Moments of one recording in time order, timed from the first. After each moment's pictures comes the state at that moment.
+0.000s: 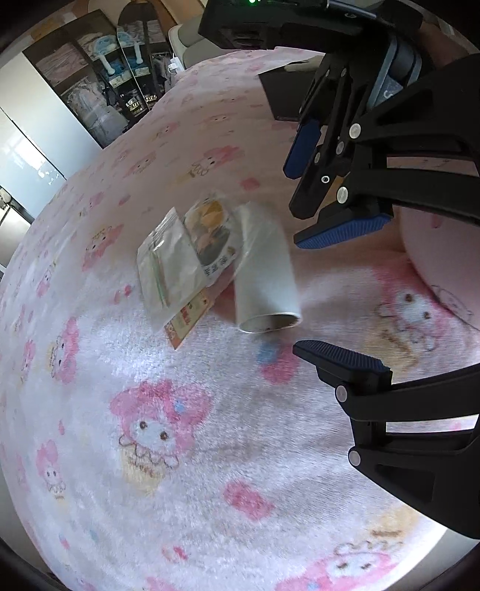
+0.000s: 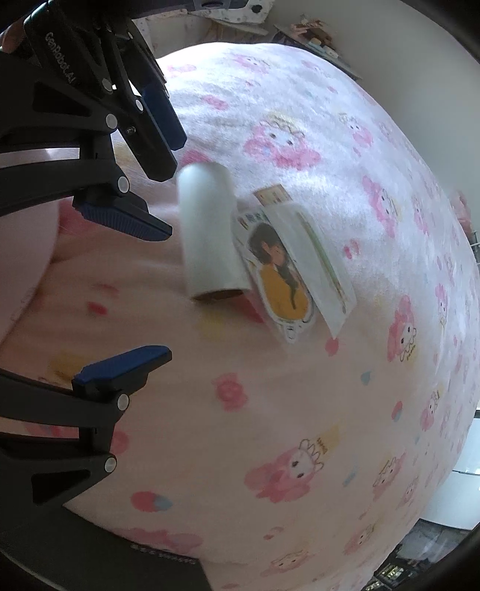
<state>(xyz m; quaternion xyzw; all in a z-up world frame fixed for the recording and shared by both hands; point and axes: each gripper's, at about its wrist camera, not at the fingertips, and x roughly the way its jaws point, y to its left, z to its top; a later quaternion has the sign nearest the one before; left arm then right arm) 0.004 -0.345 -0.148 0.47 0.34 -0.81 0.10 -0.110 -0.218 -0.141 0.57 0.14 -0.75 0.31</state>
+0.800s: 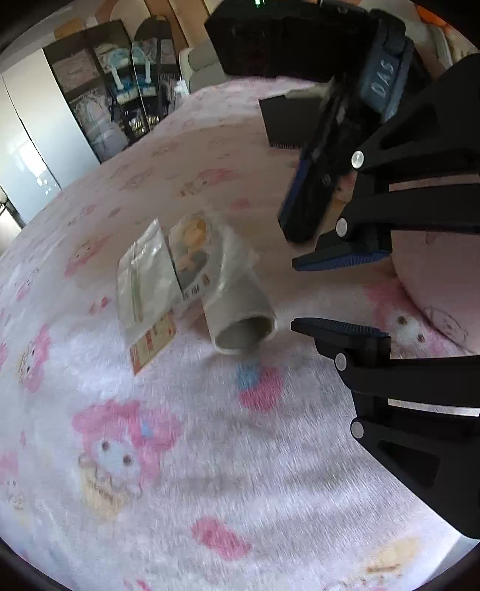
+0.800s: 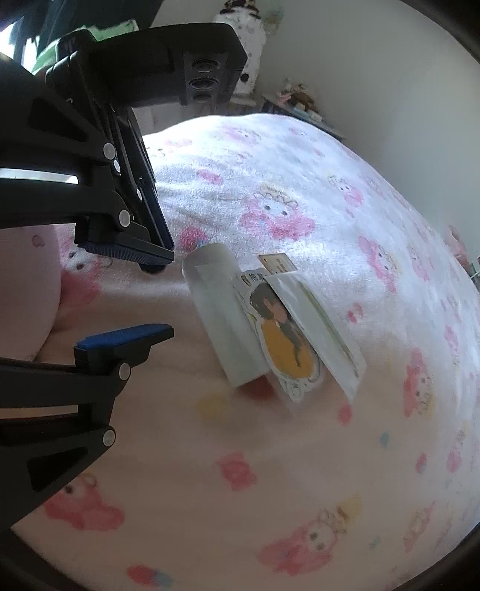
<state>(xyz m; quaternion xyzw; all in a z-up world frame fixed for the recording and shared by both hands) 0.011 -0.346 -0.158 0.47 0.39 -0.79 0.05 -0.103 -0.217 -0.138 0.59 0.03 -0.69 0.41</state>
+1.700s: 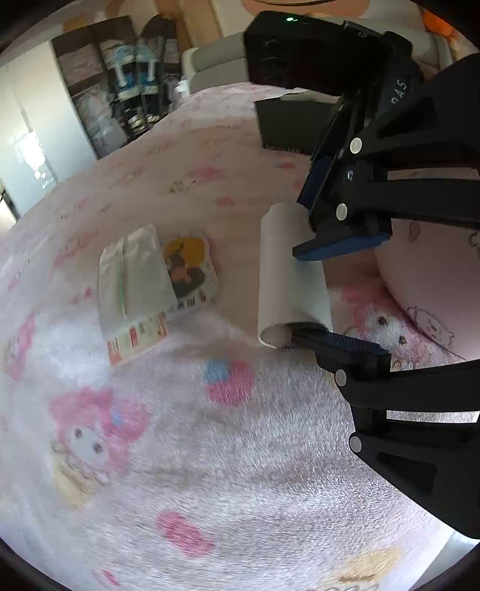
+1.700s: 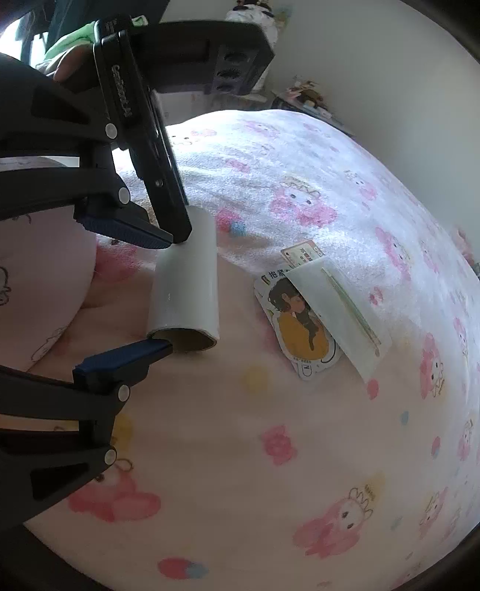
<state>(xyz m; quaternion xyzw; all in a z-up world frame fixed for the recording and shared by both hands) 0.020 -0.344 -0.171 0.48 0.43 -0.77 0.05 -0.098 -0.194 -0.159 0.60 0.03 -0.68 0.41</state>
